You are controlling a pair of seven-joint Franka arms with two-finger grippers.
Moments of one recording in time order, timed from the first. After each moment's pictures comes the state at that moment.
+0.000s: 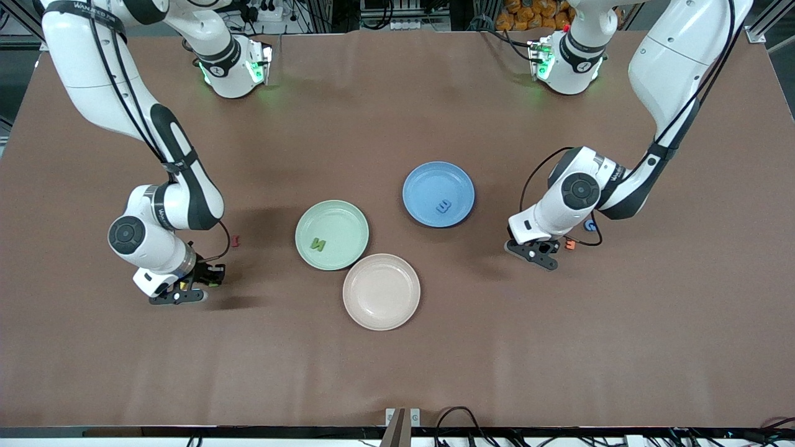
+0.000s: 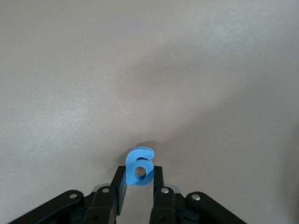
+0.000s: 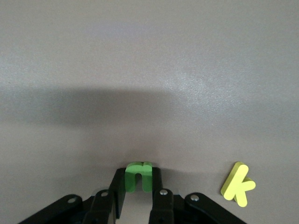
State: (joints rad) left arm 0.13 0.56 -0.48 -2.05 0.40 2.55 -0.12; right arm 0.09 0.64 -0.05 -1.86 0.03 2.55 -0.07
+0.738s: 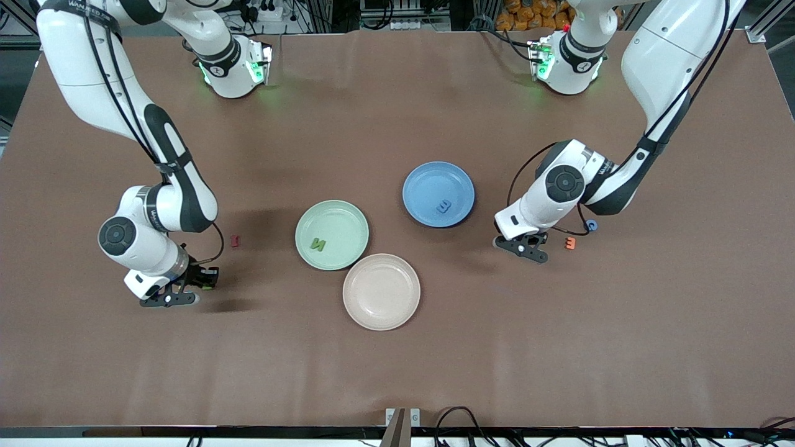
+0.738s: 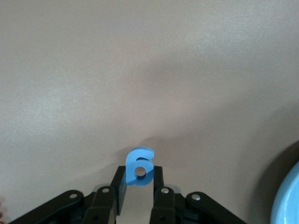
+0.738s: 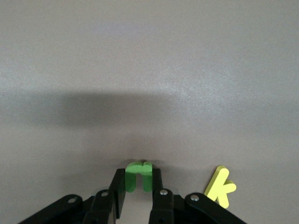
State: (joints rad) left arm 0.13 0.55 -0.54 -2.04 0.40 2.49 -0.28; right arm 0.07 0.64 -0.06 -1.84 0.03 2.54 -0.07
